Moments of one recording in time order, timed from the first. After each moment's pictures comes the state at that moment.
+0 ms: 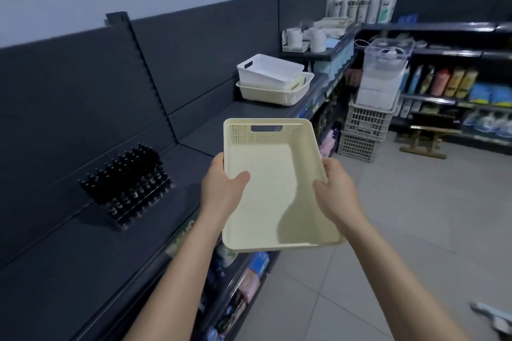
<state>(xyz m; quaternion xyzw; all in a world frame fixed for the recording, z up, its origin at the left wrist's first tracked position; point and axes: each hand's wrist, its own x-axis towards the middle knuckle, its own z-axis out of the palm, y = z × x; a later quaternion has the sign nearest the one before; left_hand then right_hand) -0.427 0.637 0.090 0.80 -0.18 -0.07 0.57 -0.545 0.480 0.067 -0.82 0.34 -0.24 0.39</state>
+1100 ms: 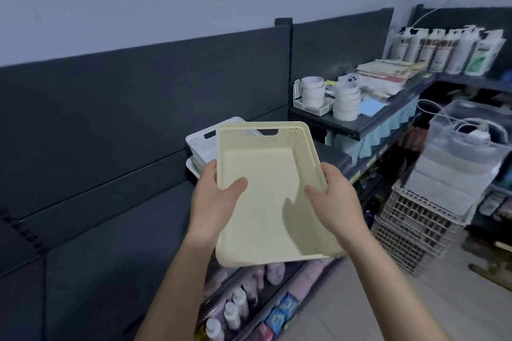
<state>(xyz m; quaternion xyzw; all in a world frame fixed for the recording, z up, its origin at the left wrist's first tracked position) -0.142 0.165 0.127 0.75 -0.05 -0.01 0.66 -0.195 -0.021 0.112 -0.86 0.18 -0.21 0.43</state>
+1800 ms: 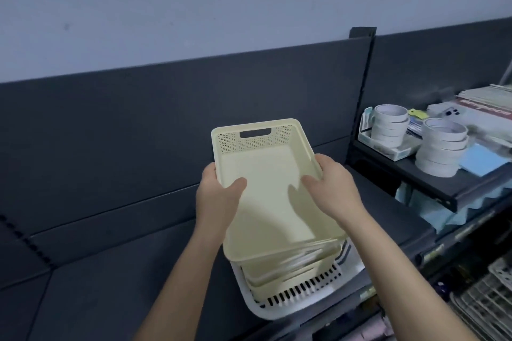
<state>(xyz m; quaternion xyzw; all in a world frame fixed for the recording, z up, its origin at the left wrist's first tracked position) 0.021 0.141 0.126 0.76 0.09 0.12 0.64 0.039 -0.054 0.128 -0.91 0.01 -0.14 0.39</state>
